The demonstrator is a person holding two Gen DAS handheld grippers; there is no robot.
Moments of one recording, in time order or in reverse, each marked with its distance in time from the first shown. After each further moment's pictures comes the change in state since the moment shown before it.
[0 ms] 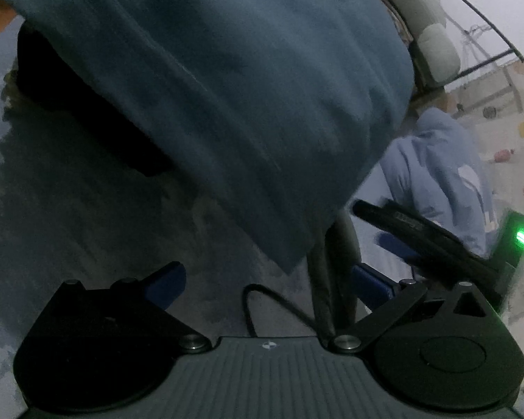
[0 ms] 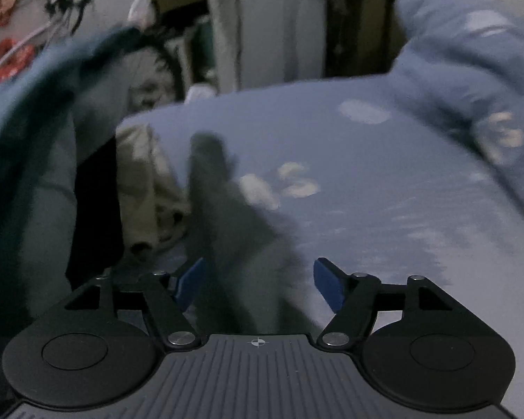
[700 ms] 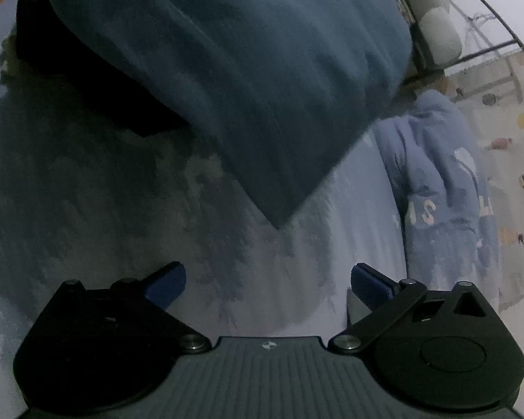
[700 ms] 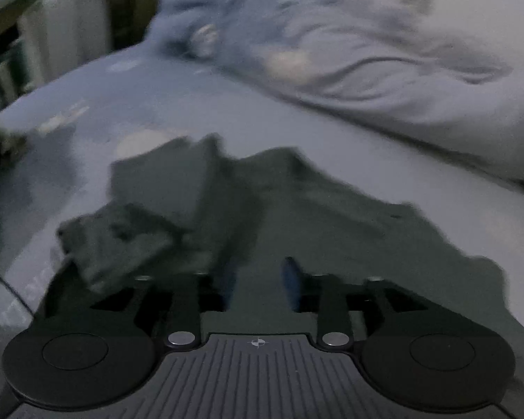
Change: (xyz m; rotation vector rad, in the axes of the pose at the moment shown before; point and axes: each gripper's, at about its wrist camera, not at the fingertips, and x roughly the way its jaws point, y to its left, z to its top) left arm 0.000 -0.003 -0.019 -0.015 0.098 -0.028; right arm -0.264 -0.043 -0.211 0.426 0.011 -0.608
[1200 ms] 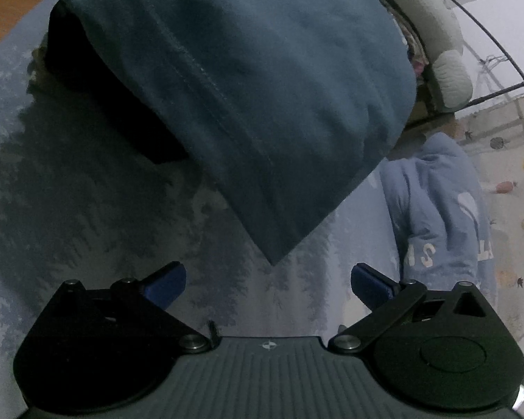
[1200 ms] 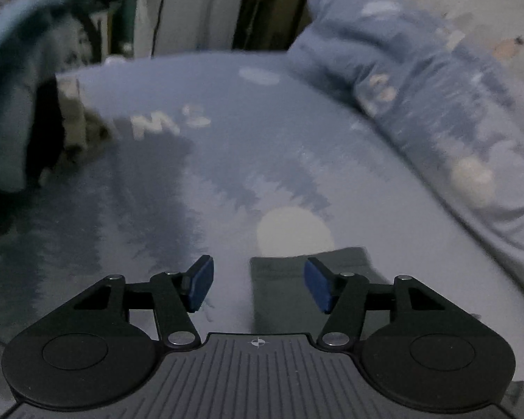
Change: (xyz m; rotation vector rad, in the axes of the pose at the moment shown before) left arm -0.011 -0.001 0.007 -0.102 -0.116 0.021; right arm 0.114 0.188 0.078 -0.395 -0.034 0.229
